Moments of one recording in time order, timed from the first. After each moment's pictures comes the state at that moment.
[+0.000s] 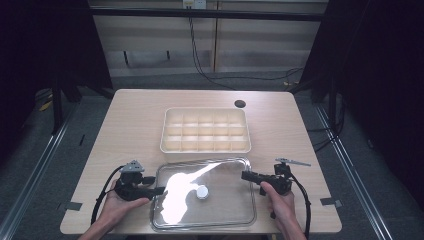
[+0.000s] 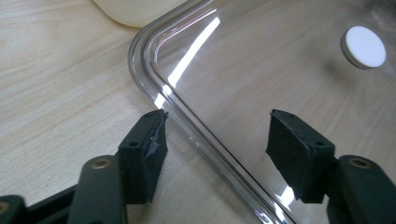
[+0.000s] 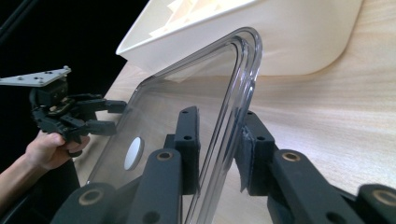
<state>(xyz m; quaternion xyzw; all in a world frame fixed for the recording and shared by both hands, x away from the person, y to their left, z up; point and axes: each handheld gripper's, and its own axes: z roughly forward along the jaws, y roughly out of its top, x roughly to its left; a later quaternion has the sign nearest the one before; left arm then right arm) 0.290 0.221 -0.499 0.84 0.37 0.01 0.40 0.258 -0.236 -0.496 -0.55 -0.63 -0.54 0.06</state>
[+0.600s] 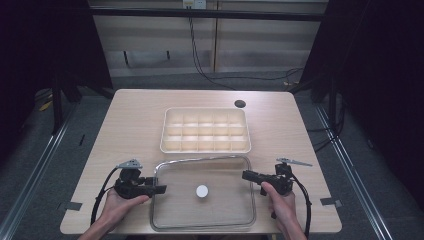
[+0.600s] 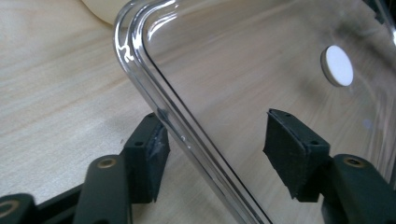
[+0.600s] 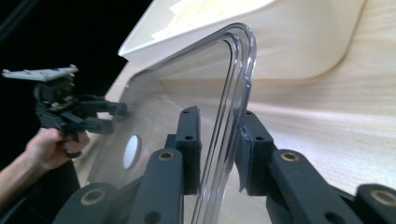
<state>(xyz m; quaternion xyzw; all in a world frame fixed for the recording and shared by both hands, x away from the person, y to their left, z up) 0.295 0.224 -0.499 0.81 0.39 -0.04 0.43 0.256 -0.237 -0.493 -0.55 -0.63 -0.54 0.05</state>
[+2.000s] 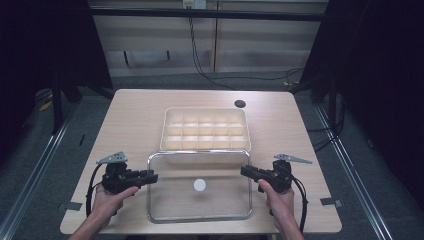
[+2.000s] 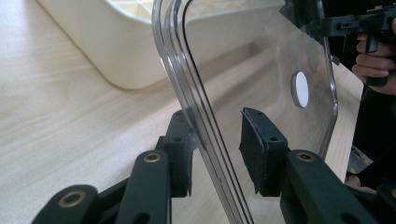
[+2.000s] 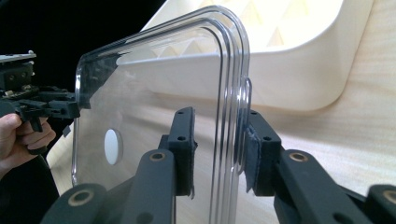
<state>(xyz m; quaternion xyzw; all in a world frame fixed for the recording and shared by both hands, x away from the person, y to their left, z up) 0.293 0.244 -0.461 0.78 0.37 -0.03 0.50 0.254 -0.223 -0.467 -0.54 -0.65 -0.54 -0.02</state>
